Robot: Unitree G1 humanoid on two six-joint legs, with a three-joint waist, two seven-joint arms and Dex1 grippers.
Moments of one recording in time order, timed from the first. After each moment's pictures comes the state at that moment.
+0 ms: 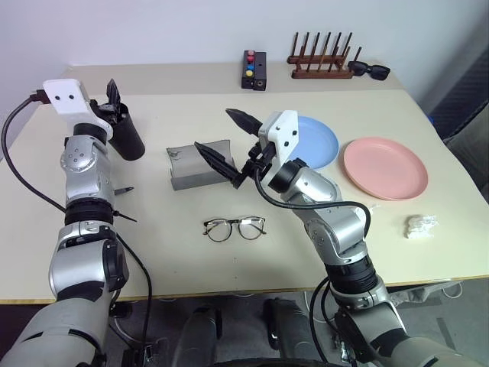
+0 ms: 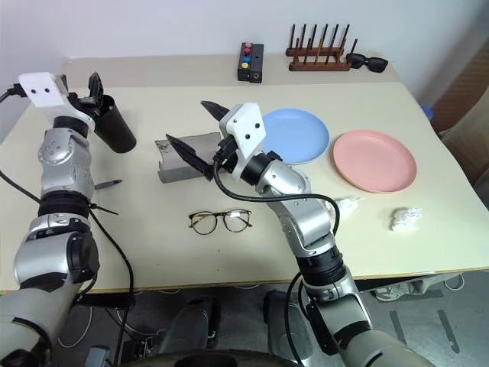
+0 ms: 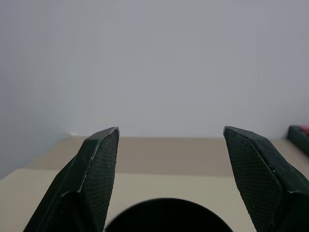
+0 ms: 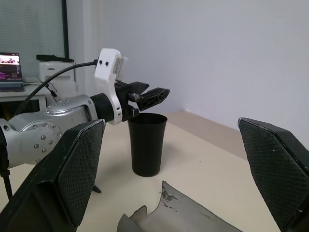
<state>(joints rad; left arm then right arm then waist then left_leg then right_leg) -0.91 0.49 0.34 0.87 -0.23 -0.29 -0.21 -0.56 -0.09 0.22 -0.23 0.29 0.30 0.49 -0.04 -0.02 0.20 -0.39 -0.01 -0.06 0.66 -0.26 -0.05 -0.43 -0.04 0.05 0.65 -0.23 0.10</state>
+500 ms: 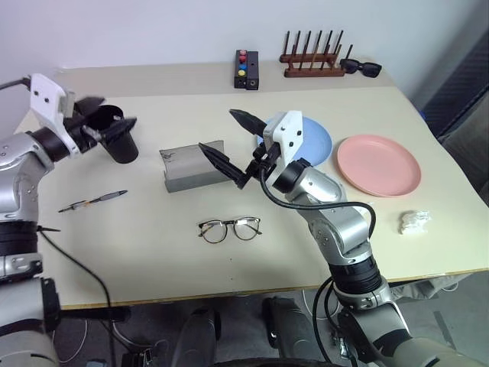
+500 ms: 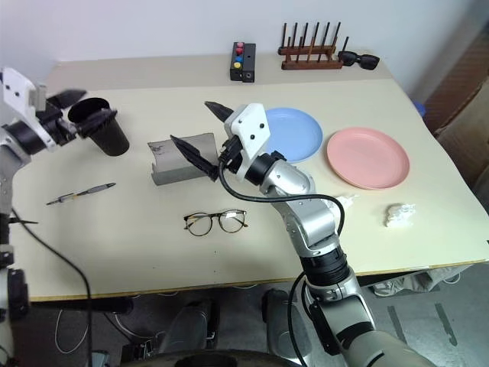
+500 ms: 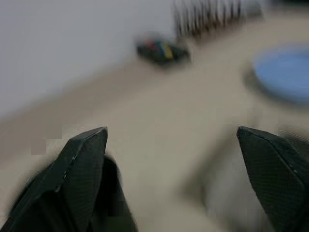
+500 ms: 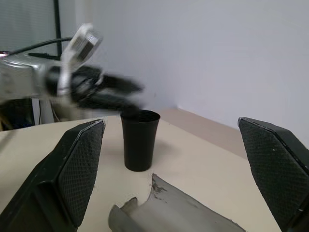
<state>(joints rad) -0.56 0.98 0.14 0.31 -0.36 0.34 -0.96 -0.55 -0.11 0.21 -0.24 0.30 0.30 0.52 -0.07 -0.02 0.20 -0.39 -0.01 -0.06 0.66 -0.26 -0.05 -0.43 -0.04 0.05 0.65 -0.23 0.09</state>
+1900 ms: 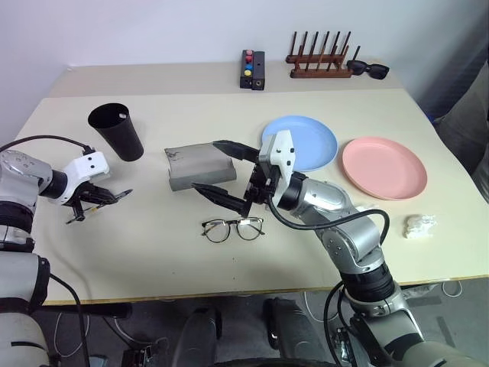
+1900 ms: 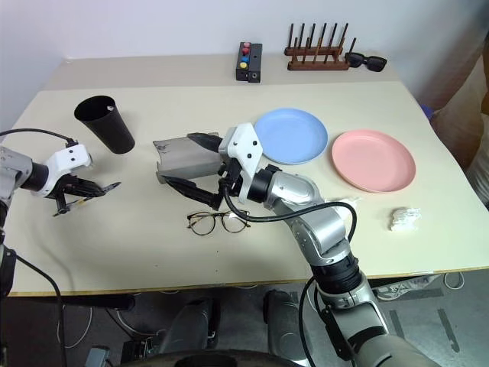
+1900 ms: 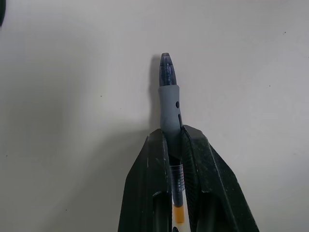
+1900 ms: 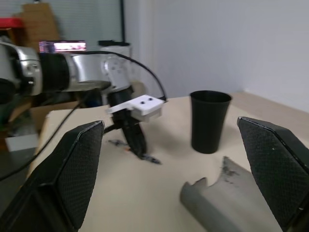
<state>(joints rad) -0.86 0.97 -0.20 1.01 0.14 -0.01 -1.37 -0.51 -0.21 0.25 -0.33 0.44 0.44 0.70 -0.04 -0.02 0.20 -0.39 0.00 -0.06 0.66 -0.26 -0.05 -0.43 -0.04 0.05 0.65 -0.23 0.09</state>
